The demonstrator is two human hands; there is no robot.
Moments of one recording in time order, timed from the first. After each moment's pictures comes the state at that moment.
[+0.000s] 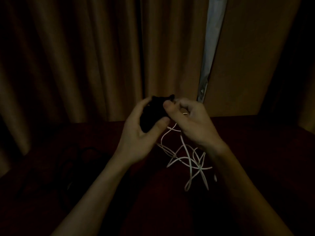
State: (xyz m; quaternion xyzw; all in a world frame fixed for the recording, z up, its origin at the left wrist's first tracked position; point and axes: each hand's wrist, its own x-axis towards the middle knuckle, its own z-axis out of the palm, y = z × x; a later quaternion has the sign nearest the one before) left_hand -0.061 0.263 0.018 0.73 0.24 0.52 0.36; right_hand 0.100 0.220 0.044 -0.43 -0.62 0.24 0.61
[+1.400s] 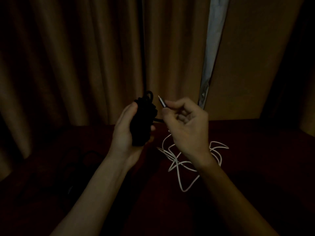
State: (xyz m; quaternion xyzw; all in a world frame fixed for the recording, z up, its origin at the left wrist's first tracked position) left_hand -0.062 0.270 0.028 0.47 0.21 0.55 0.66; right_hand 0.064 0.214 0.040 -0.38 -0.55 0.15 0.73
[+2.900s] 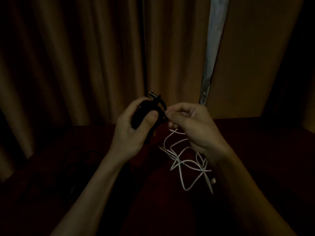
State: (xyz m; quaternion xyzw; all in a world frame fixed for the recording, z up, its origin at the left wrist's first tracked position) left_hand -0.077 0.280 0.026 0.73 0.18 0.55 0.35; right_hand 0.090 0.221 0.051 -0.46 -0.54 0.33 0.63
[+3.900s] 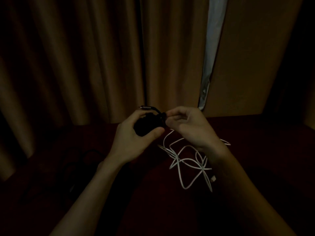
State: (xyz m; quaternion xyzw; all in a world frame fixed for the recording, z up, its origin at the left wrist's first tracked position) left_hand -0.075 0.291 0.006 0.78 0.29 0.49 0.26; right_hand 0.107 0.236 0.032 -0.56 -0.56 0.29 0.54
